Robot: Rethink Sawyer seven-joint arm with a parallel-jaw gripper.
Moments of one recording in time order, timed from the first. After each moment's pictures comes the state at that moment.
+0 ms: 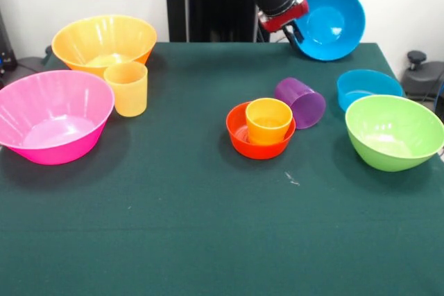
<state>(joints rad) -0.72 -0.18 0.35 2.25 -0.49 -0.04 1.60</state>
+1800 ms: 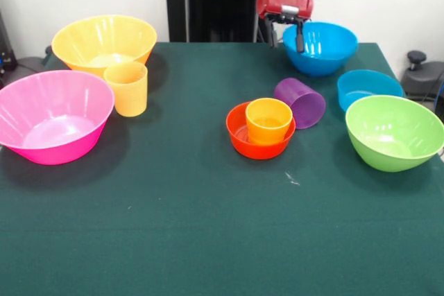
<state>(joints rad) 0.01 -0.10 -0.22 2.28 -0.16 -1.68 1.61</state>
